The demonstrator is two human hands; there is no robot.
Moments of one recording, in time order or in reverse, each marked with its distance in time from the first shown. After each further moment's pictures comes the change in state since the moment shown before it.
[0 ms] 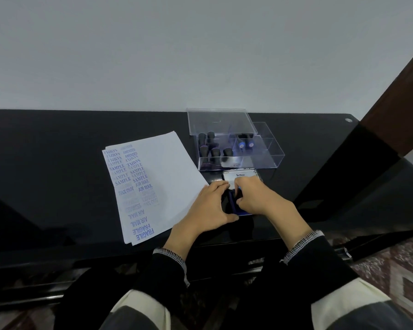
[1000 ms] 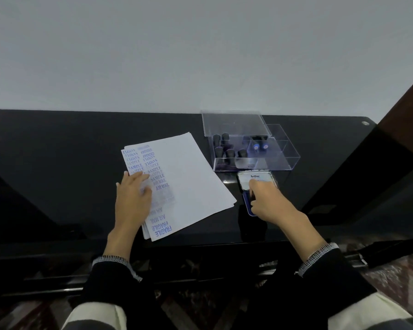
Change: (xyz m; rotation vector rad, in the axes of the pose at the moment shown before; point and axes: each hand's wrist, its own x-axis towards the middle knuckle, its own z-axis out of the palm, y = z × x) left_hand -0.072 -0.115 -0.100 0.087 0.623 -0.380; right_hand -0.011 -0.008 0.013 0.003 0.099 0.017
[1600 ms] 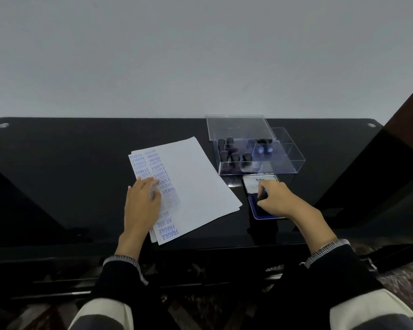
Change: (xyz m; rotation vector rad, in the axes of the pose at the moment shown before) left_hand 0.000 -0.003 0.003 0.070 0.004 0.078; right_hand 0.011 0.011 -0.015 0.206 -0.082 0.052
